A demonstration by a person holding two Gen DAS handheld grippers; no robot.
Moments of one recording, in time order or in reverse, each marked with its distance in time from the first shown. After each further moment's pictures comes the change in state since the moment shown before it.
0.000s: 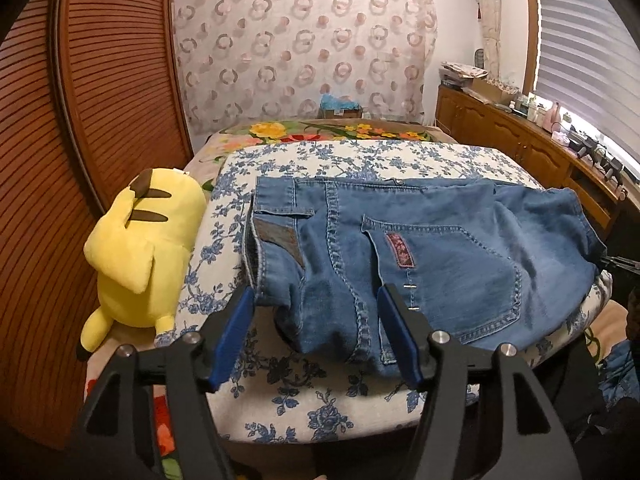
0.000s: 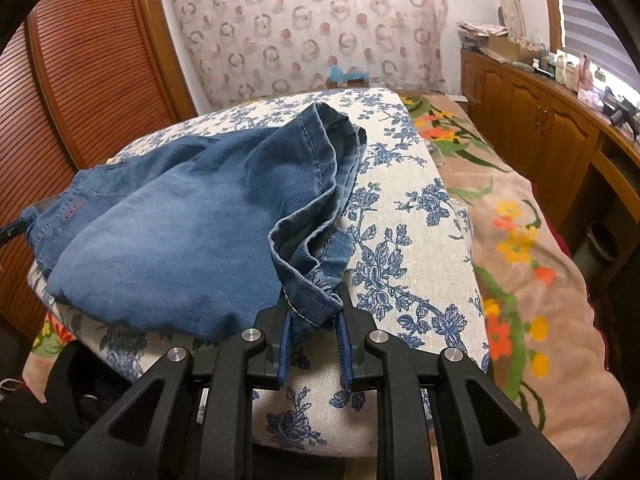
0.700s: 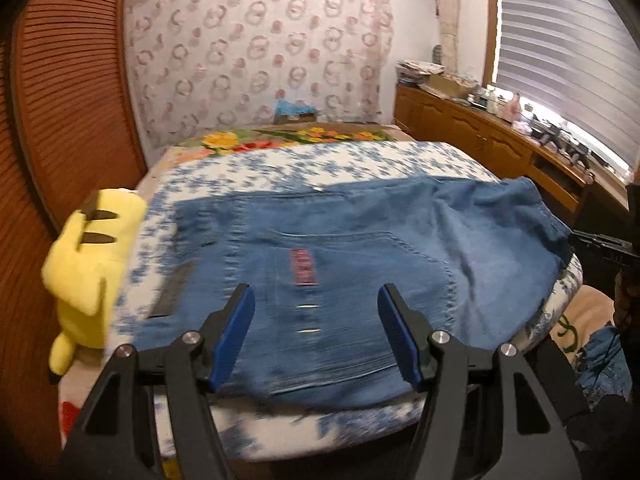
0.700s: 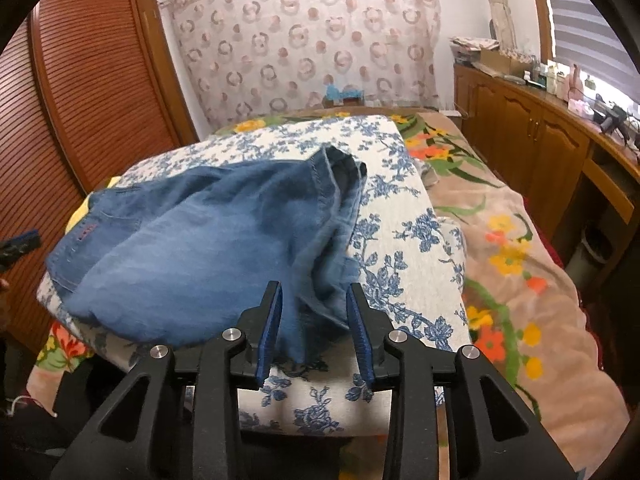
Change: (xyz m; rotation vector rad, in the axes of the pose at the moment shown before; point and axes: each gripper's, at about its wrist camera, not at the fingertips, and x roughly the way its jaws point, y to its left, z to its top) left arm 0.013 -0.064 0.009 0.074 -0.009 -0.148; right arm -0.034 0.019 0.011 0.007 -0.064 -0.007
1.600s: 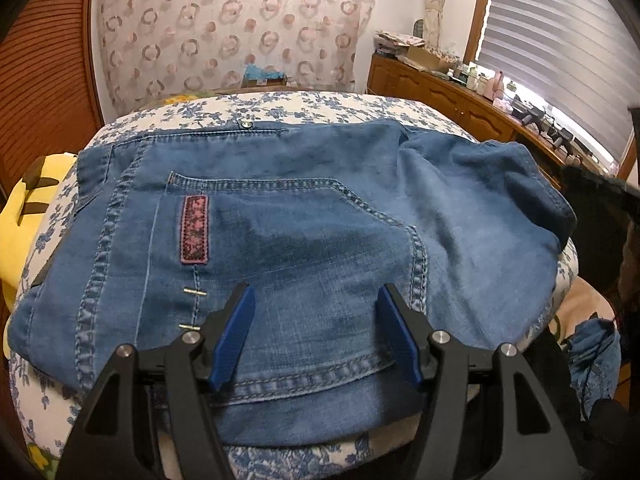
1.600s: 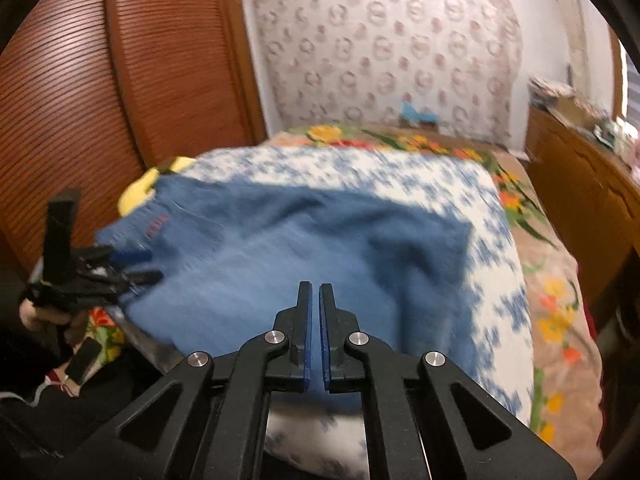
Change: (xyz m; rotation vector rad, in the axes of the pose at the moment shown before) left arm 0.058 -0.039 -0.020 -0.020 0.118 -0.109; right arm 0.007 0.082 0.044 -0.231 -0.044 0.217
